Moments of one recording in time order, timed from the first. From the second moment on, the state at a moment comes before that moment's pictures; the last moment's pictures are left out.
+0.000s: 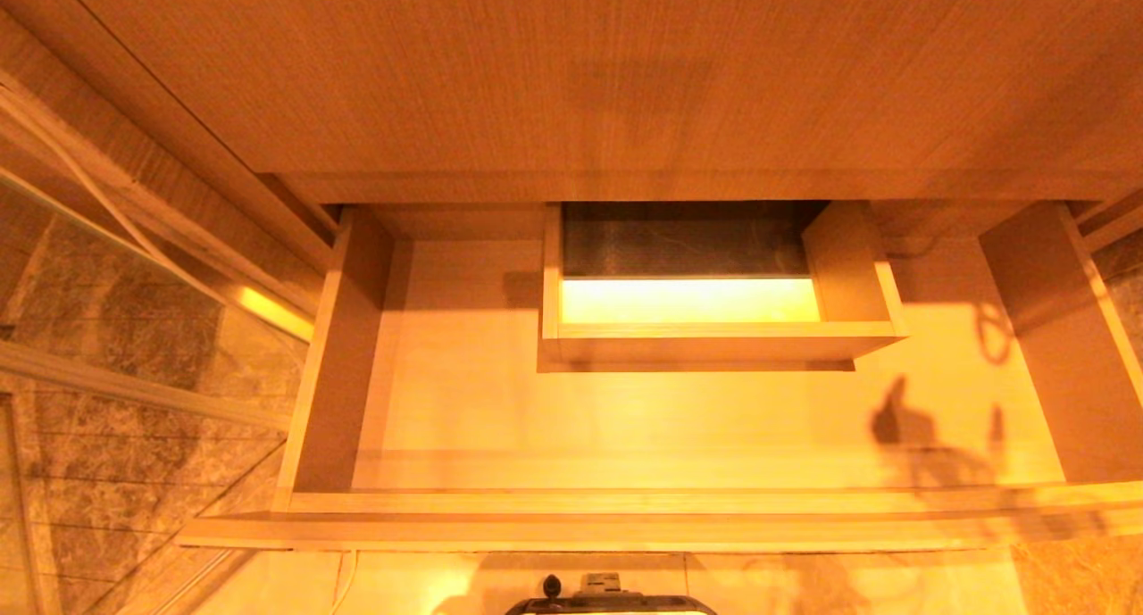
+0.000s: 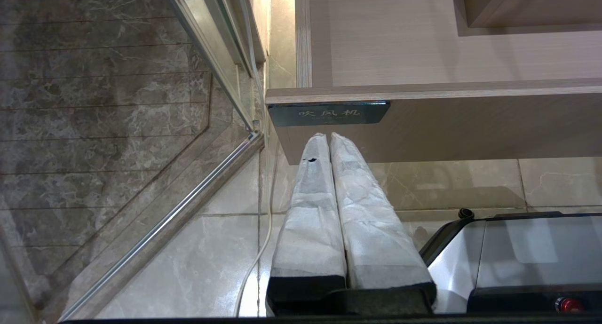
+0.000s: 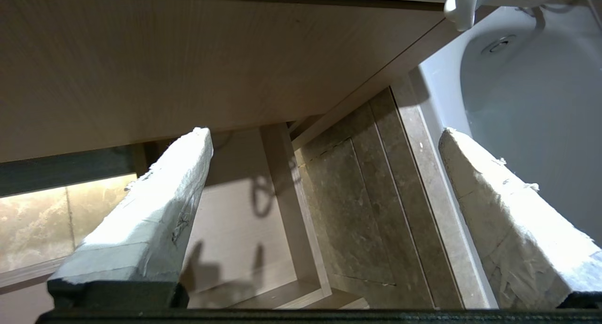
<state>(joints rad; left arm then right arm) 0.00 0.00 0.00 0.00 0.00 0.02 -0.24 1.13 -1.93 0.70 -0.25 -0.18</state>
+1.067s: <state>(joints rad) 0.00 0.00 0.00 0.00 0.00 0.02 -0.24 1.04 -1.87 0.71 -0.24 -0.18</state>
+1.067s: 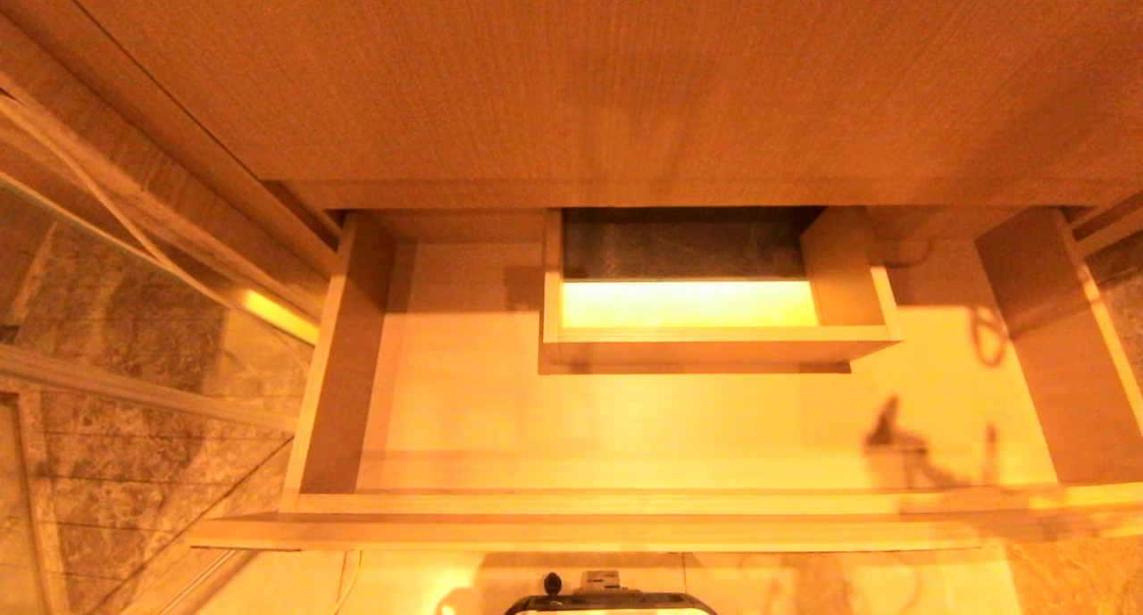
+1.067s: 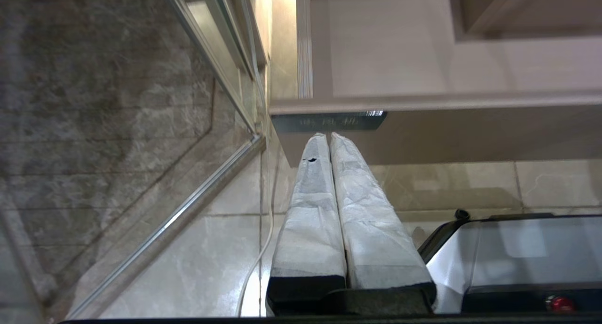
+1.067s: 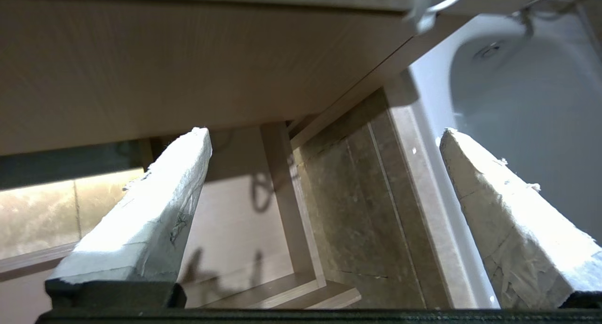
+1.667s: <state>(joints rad) 0.00 0.00 0.00 0.00 0.00 0.02 -0.24 1.02 -1.86 0.70 -0.24 -0.20</state>
